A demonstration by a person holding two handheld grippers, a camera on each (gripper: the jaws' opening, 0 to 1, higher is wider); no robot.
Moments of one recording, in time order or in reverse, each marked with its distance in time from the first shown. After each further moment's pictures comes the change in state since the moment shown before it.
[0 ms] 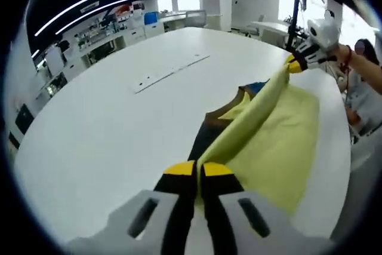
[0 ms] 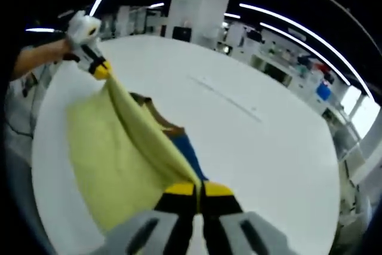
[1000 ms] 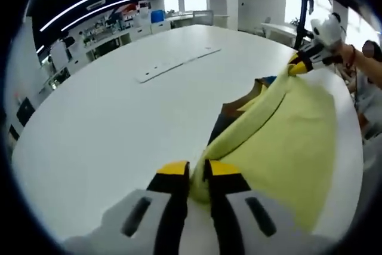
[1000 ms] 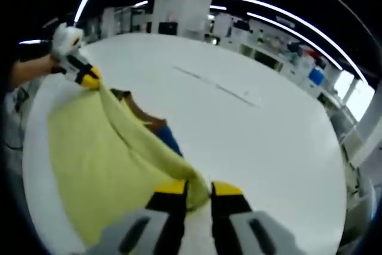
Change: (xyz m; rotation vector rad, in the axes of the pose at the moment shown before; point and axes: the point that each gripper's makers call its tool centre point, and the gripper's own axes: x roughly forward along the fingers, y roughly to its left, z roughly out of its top) left arm 0.018 0.014 -0.011 -0.031 -0.048 0.022; right arm 0.016 -0.018 -0.002 0.097 -0.007 -0.045
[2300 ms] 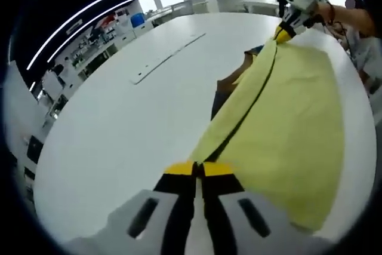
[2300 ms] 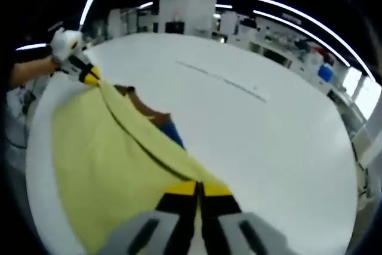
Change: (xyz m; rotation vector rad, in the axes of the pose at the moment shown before) left arm -0.001 0.016 -0.024 0.233 0.093 0.026; right arm 0.022 0.005 -0.015 0.022 0.023 0.078
